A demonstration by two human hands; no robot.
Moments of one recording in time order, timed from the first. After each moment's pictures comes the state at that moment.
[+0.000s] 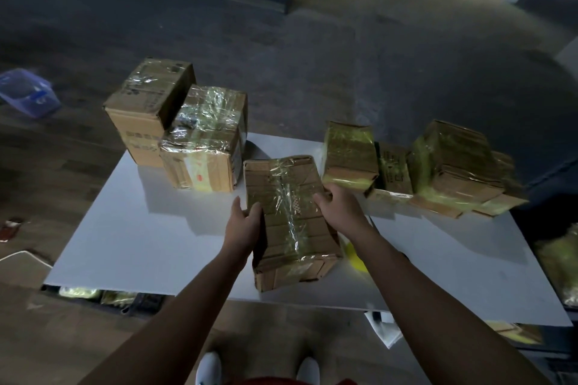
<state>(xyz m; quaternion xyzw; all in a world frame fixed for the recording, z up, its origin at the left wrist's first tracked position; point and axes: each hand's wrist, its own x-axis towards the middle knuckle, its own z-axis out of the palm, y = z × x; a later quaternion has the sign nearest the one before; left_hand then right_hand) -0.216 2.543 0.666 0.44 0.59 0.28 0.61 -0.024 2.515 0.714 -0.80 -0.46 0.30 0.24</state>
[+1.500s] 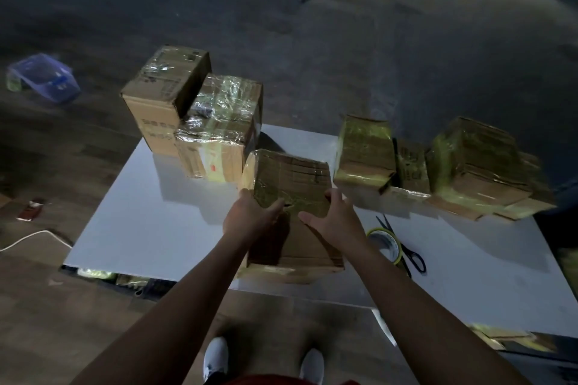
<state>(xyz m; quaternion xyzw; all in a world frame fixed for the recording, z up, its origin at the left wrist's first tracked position) -0.224 2.559 0.675 0.61 0.66 0.13 0.41 -0.047 2.502 0.682 -0.81 -0.49 0.28 0.16</state>
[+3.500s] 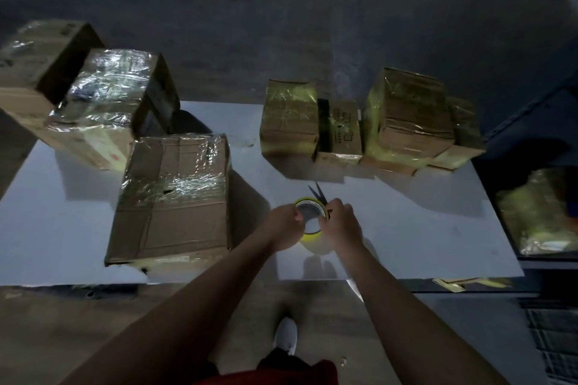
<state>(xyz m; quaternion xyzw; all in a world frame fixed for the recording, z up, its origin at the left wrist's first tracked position) -0.019 2.469 0.662 0.76 0.48 -0.04 0.43 0.116 2.413 0.609 -0.88 -0.40 0.24 0.10</state>
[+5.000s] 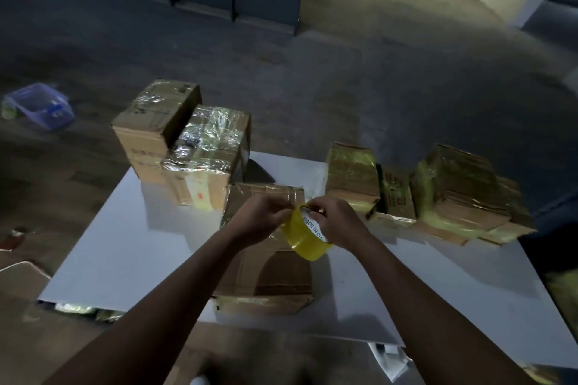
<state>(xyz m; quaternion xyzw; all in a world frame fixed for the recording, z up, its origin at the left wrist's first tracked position) -0.194 2.581 0.735 0.79 0.40 0.22 0.42 -0.008 2.533 0.726 -0.71 -0.63 0.23 0.20</state>
